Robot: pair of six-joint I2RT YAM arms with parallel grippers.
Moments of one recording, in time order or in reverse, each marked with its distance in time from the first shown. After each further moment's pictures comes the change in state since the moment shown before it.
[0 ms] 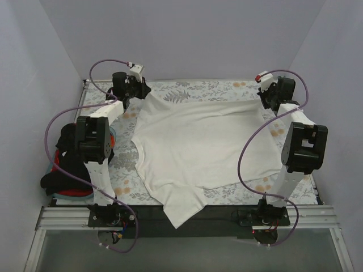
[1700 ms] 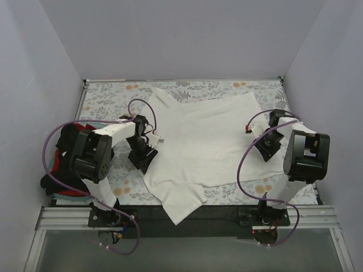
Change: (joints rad) left arm -0.232 -0.216 -0.342 -1.222 -0.215 0.391; right arm -0.018 -0.067 -0.234 -0.831 0.178 -0.333
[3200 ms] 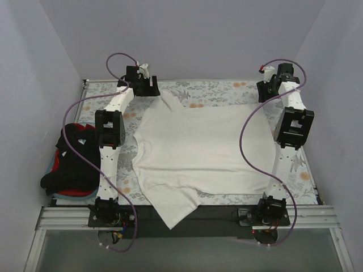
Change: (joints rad) left arm 0.203 0.766 1.163 0.583 0.054 -0.539; right arm -0.025 0.683 1.137 0.145 -0.161 0.444
